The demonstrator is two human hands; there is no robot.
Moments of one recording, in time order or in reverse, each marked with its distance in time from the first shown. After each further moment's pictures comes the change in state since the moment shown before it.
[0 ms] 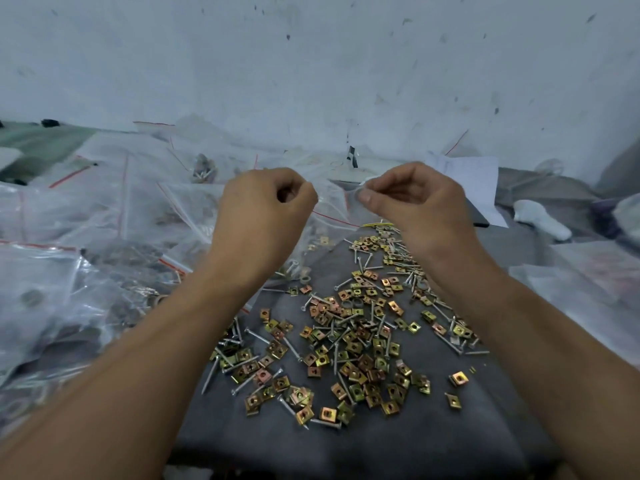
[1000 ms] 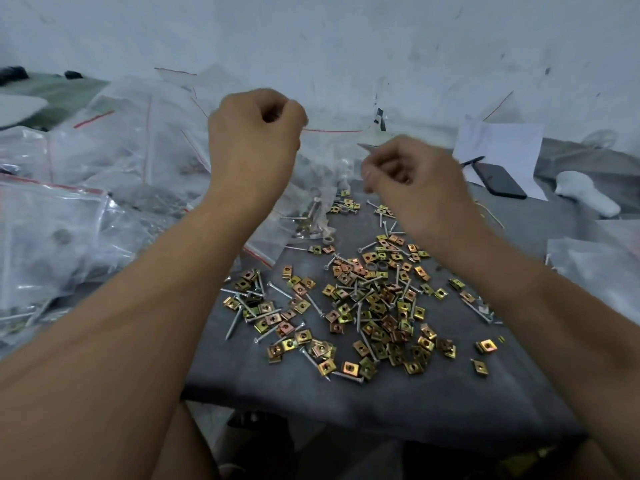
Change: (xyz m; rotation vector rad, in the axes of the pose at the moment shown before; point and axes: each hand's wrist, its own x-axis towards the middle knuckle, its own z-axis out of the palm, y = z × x) left_hand 0.015 -0.017 -0.014 -0.097 0.217 -0.151; right_hand -0.009 0.014 0.028 -0.425 -0.184 -0.127
